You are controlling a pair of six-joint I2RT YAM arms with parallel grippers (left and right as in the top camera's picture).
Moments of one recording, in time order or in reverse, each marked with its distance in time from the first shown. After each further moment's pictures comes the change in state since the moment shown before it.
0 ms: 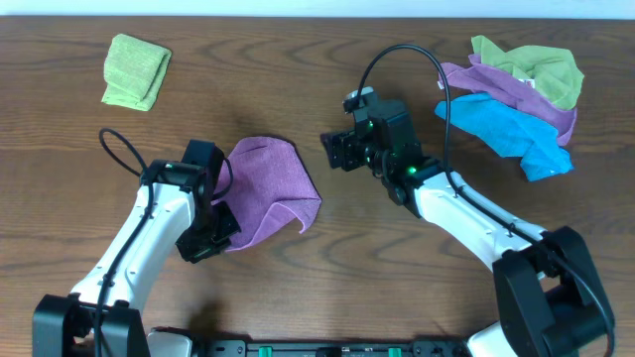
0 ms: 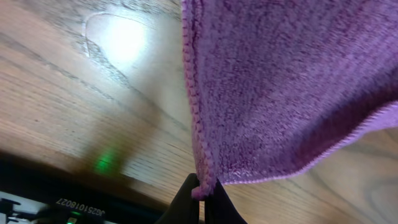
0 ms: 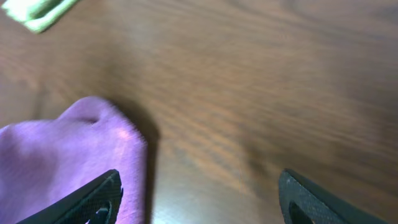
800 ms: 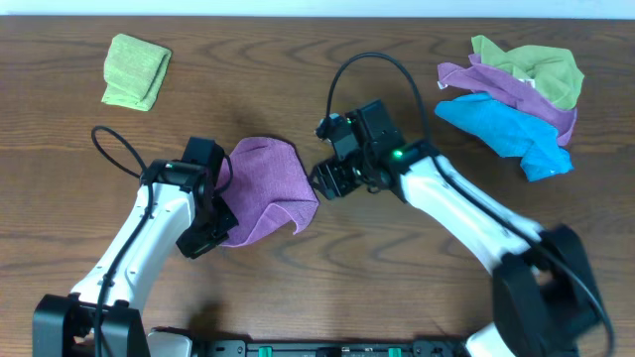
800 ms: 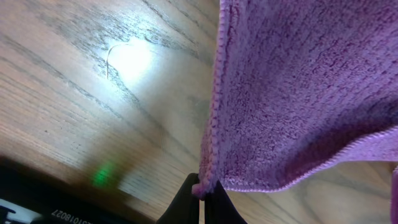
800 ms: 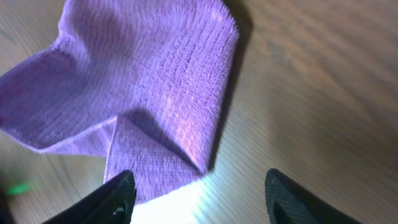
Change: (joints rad) left arm 0.000 0.000 0.001 0.052 -0.071 -0.085; right arm 0.065 0.003 0.184 -0.563 -0.180 -0.160
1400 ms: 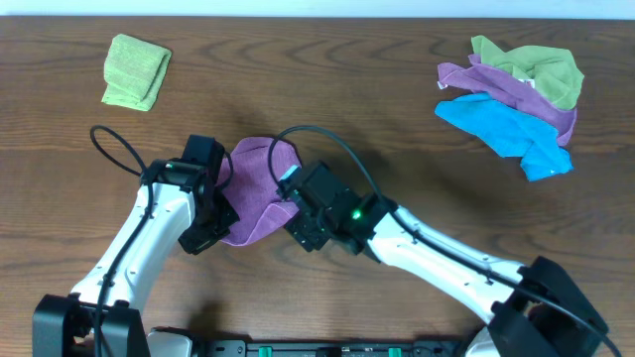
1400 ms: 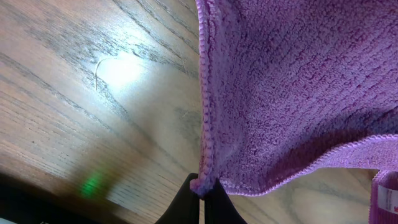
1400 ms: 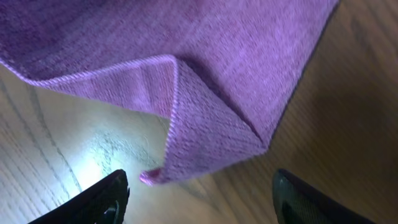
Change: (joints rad) left arm 0.000 0.000 0.000 0.039 0.000 -0.018; right arm 0.345 -0.061 -0.133 0.065 0.355 -0.015
